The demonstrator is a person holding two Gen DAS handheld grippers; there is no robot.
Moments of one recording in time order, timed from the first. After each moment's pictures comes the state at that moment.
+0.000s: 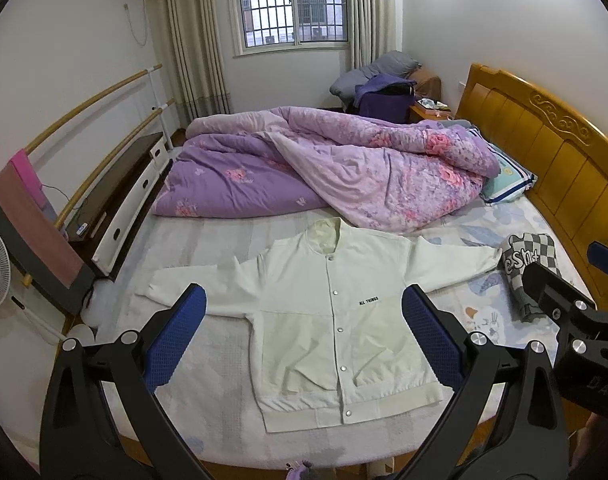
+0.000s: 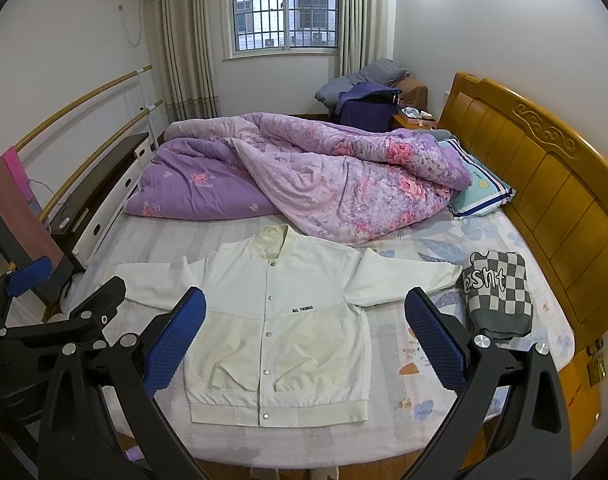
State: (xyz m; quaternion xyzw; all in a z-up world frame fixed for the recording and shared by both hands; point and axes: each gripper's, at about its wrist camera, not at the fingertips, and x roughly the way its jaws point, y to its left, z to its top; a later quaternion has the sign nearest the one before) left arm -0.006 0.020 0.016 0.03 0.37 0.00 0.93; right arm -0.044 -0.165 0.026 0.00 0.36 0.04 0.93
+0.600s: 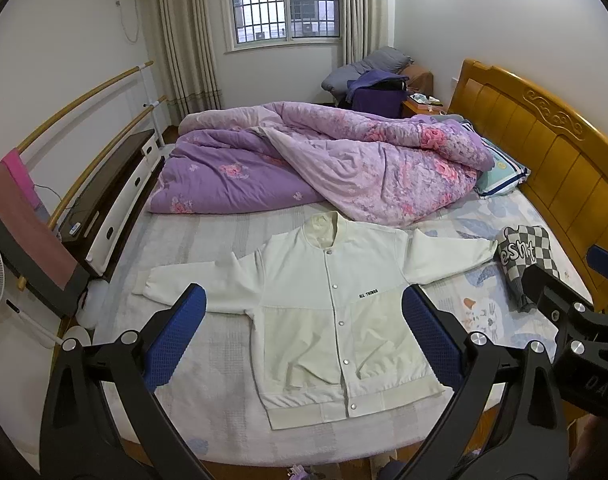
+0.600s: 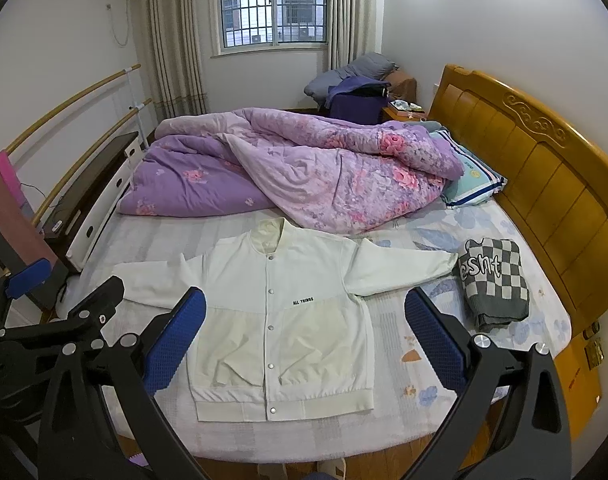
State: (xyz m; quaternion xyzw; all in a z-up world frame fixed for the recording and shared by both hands) left arm -0.010 0.037 0.016 0.03 0.38 -0.01 0.92; right arm -0.052 -0.136 0.023 0.01 0.38 0.02 0.93
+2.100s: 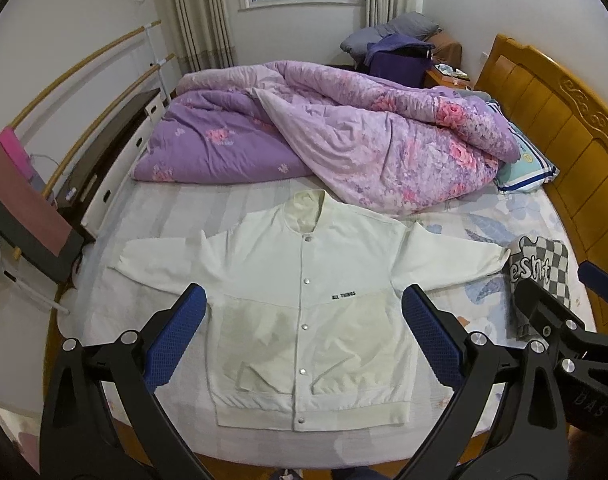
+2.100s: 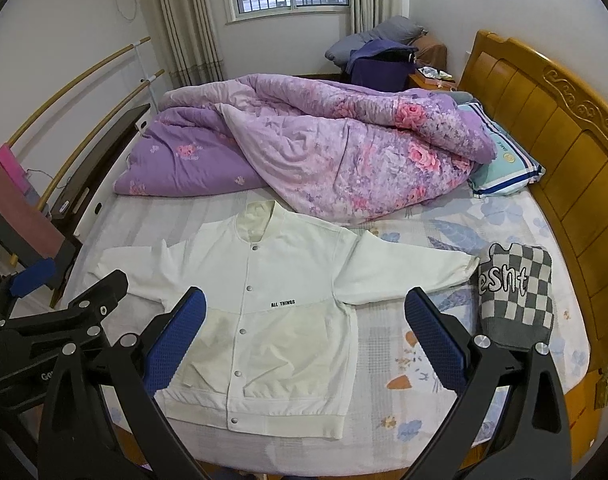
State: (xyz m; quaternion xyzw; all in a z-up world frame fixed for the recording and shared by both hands) left arm 0.124 -0.074 -0.037 0.01 0.46 0.04 0.89; right arm 0.092 -0.250 -0.033 0.01 0.44 0.08 0.90
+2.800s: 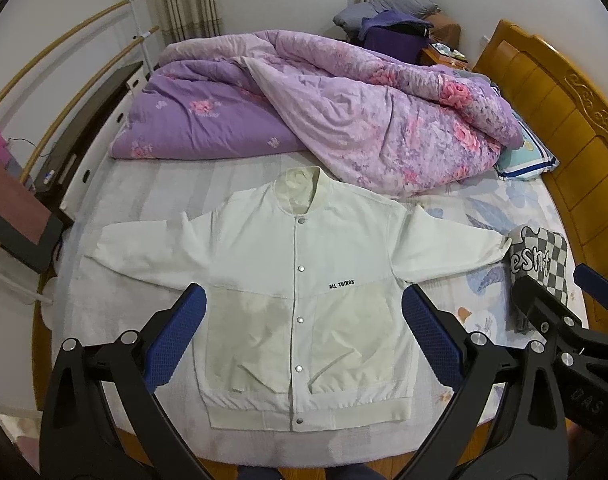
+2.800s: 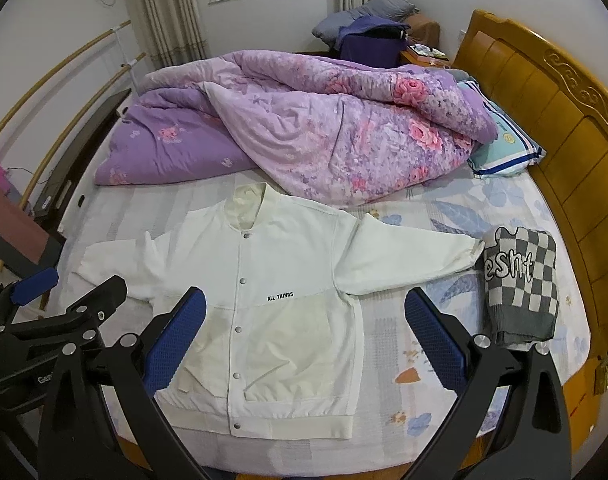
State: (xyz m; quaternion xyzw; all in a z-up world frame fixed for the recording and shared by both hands) left arm 0.178 -0.036 -0.089 -0.01 0.50 0.00 0.87; right arm 0.134 -0.211 -0.072 0.01 0.47 0.04 0.88
